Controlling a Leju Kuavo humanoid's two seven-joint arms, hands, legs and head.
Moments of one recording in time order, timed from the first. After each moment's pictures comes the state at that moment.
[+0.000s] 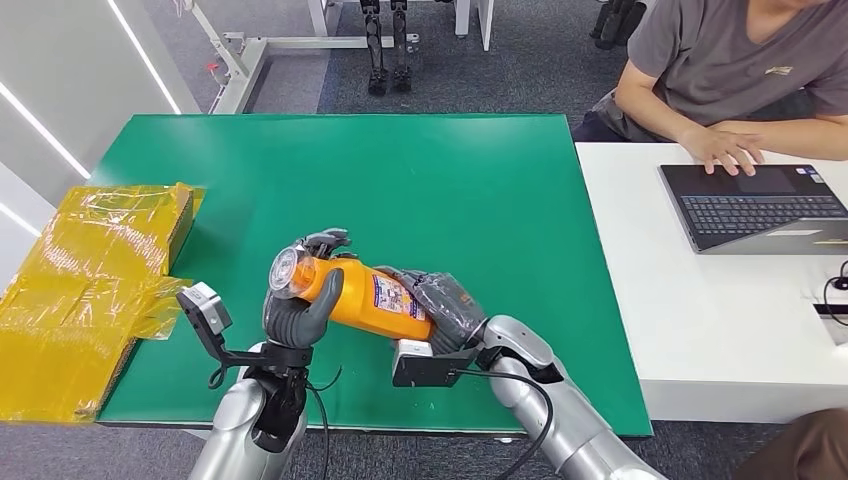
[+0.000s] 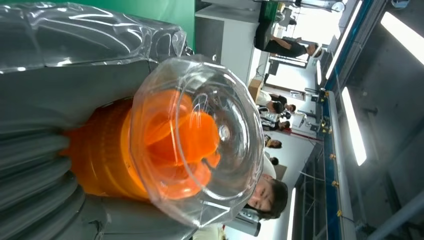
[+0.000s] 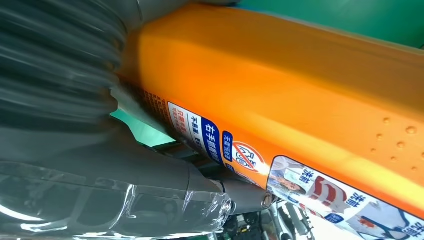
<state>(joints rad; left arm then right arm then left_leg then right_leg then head) -0.18 -0.20 -0.33 -1.39 0.21 -0.08 -0.58 -0.49 0.09 0.64 -0.98 0.76 -0.04 -0.53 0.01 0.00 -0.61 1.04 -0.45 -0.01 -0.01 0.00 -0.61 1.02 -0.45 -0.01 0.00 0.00</state>
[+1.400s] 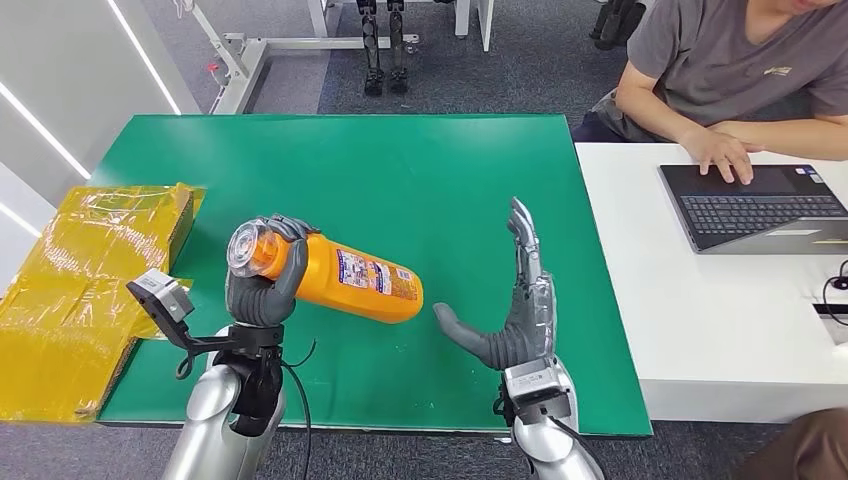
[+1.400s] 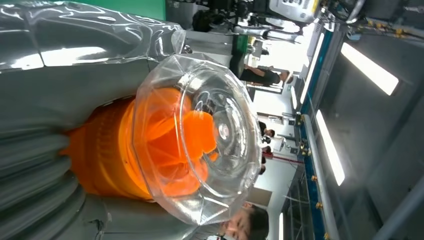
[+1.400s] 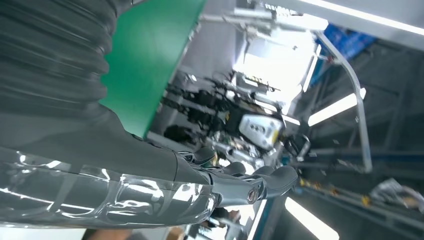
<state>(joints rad) -0.22 -0.17 -0.29 -1.49 0.17 0.02 -0.56 -0.17 0.12 0.53 -1.53 0.23 -0.44 -0.69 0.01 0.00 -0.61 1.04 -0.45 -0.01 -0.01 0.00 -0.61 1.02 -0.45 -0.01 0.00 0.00</state>
